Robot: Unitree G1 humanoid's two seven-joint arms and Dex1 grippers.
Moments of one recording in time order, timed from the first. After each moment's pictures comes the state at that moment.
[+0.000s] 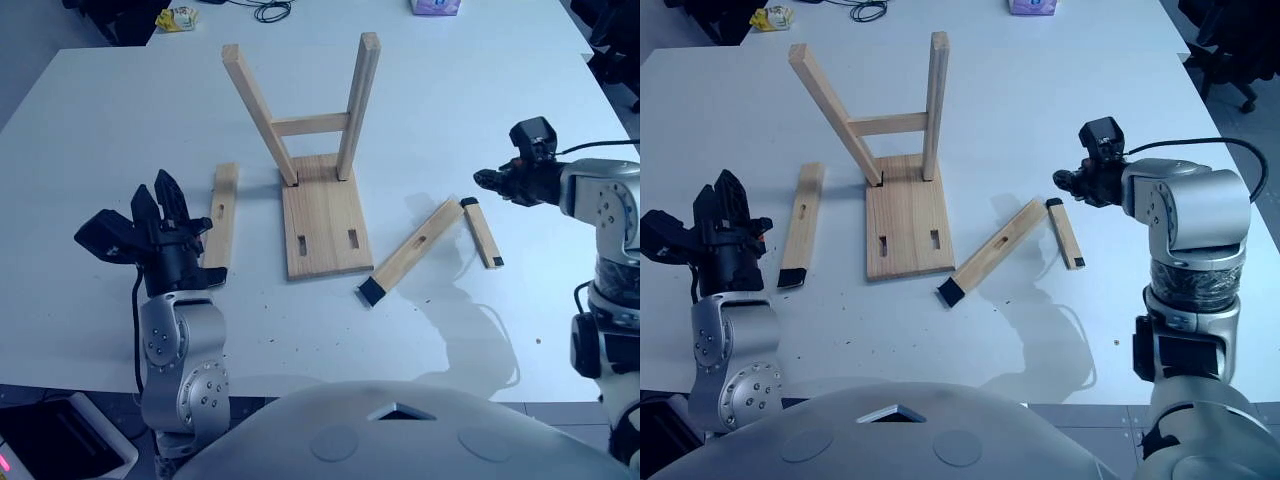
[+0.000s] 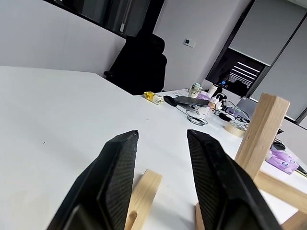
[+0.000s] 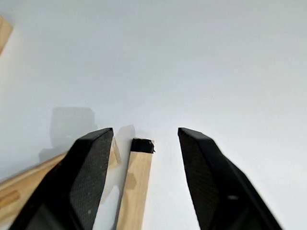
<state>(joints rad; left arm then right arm) 0.44 -0.09 0.07 -0.83 -0.43 0.20 0.31 -0.47 -0.67 -0.03 -0.34 0.24 1.58 0.46</state>
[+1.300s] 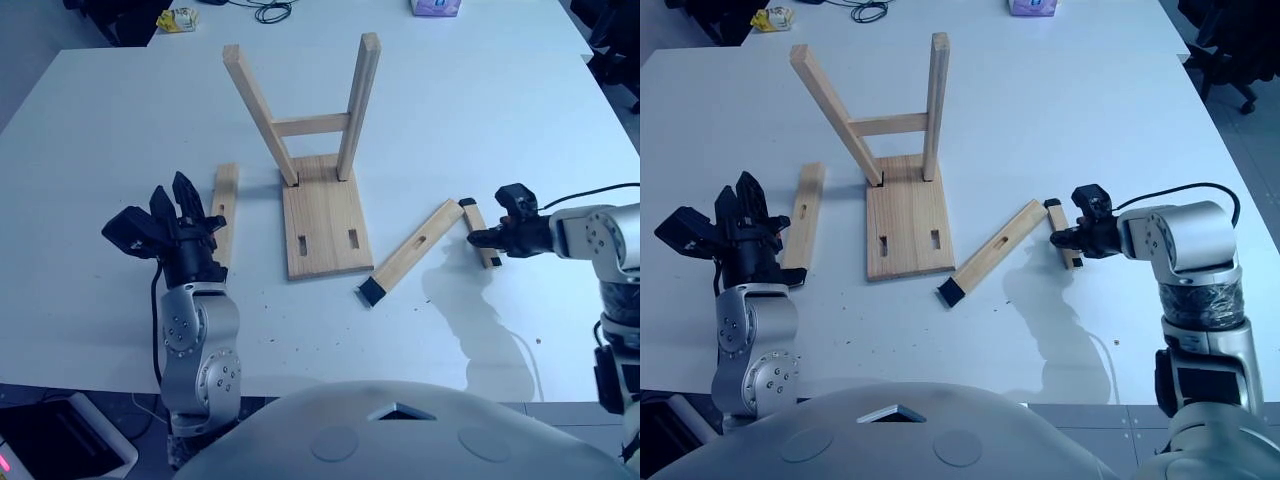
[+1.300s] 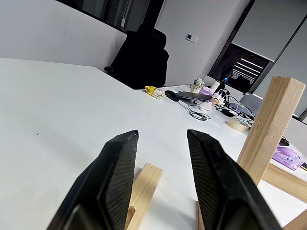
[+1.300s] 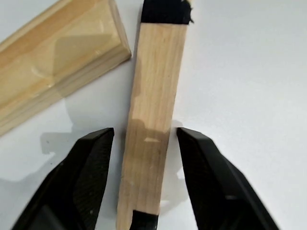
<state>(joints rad) 0.34 -0.07 0.07 -0.70 -0.41 0.17 0.32 -0.28 -0.63 -0.05 -0.25 0.34 1.57 0.41</state>
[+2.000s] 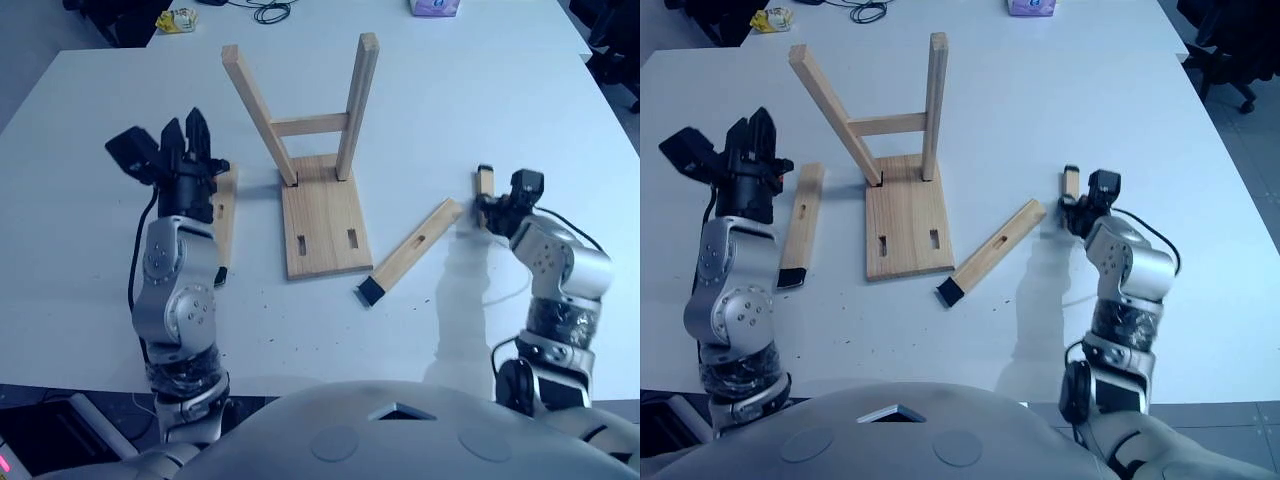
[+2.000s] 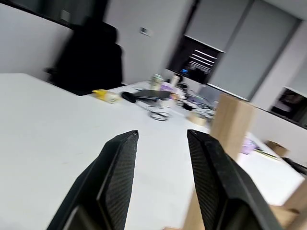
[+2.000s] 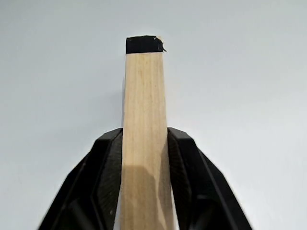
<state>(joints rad) -0.11 0.13 0.26 -0.52 -0.66 0.48 0.14 -0.36 -0.17 -0.44 -0.01 0.28 0.85 0.07</state>
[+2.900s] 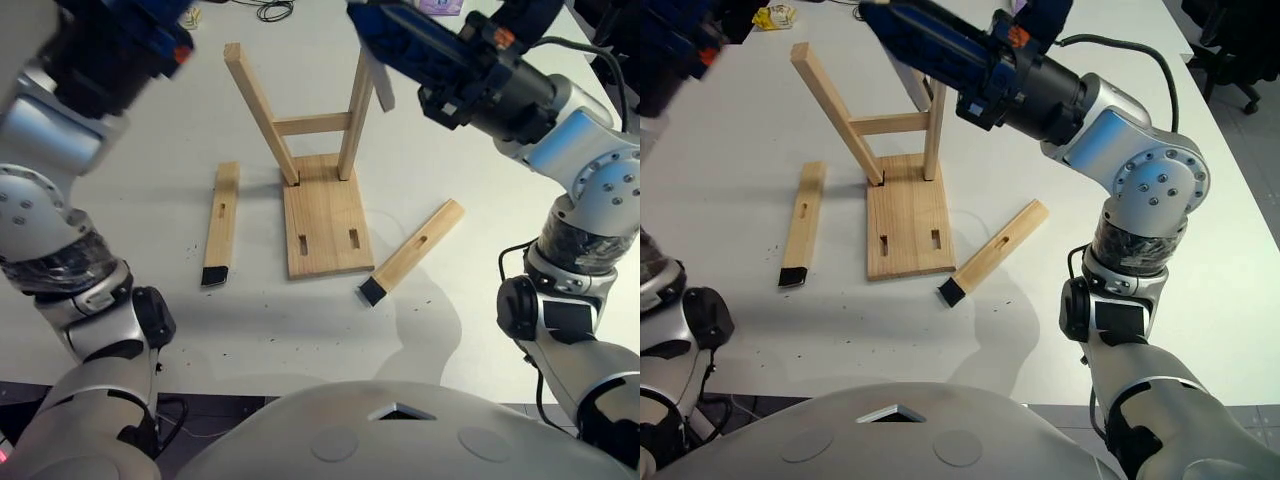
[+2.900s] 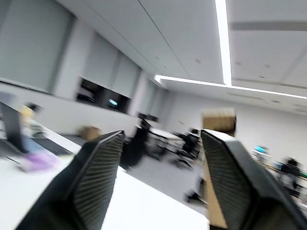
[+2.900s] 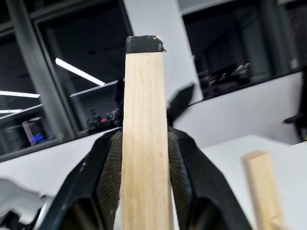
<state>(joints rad) -0.52 0.51 0.37 -0.35 -1.45 0.88 -0.38 -0.70 -0.29 -0.17 -0.28 1.23 1.04 0.59</state>
